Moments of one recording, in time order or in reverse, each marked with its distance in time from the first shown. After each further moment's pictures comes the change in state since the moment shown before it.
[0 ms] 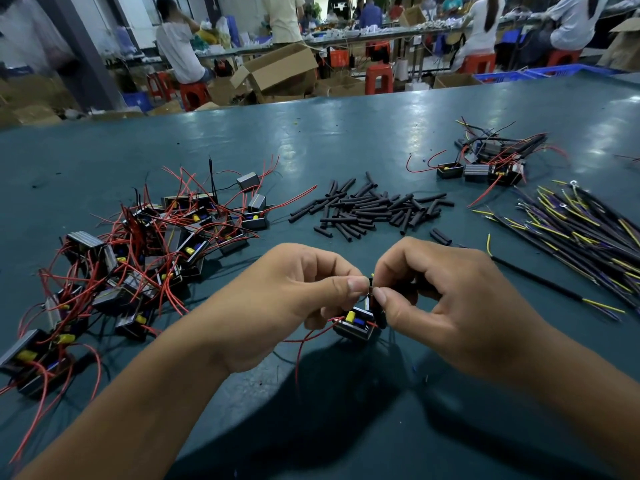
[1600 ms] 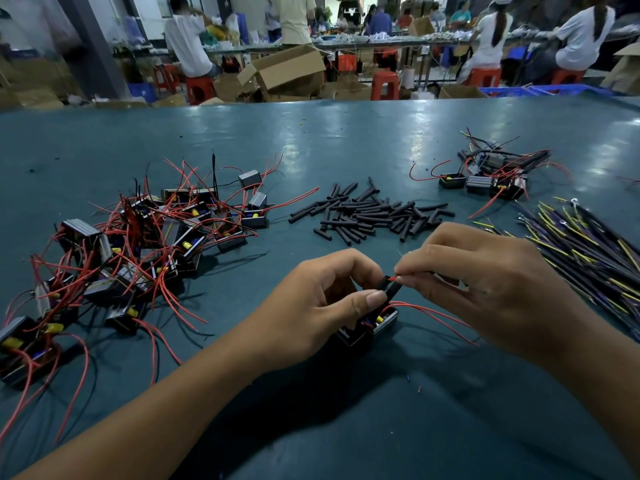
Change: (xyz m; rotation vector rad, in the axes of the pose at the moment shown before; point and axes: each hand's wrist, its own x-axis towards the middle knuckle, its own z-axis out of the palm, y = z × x) left_hand 0.019 -0.040 0.013 0.164 0.031 0.252; right_hand 0.004 0.030 -0.035 -0.387 -0.013 -0.245
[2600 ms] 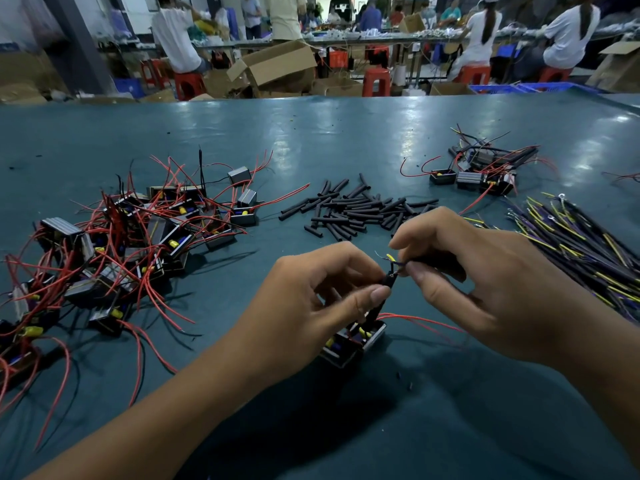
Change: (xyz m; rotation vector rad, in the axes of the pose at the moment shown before) left_hand -0.005 0.025 0.012 0.180 0.180 0.174; right_hand 0.002 -0.012 -0.014 0.131 -0.082 0.068
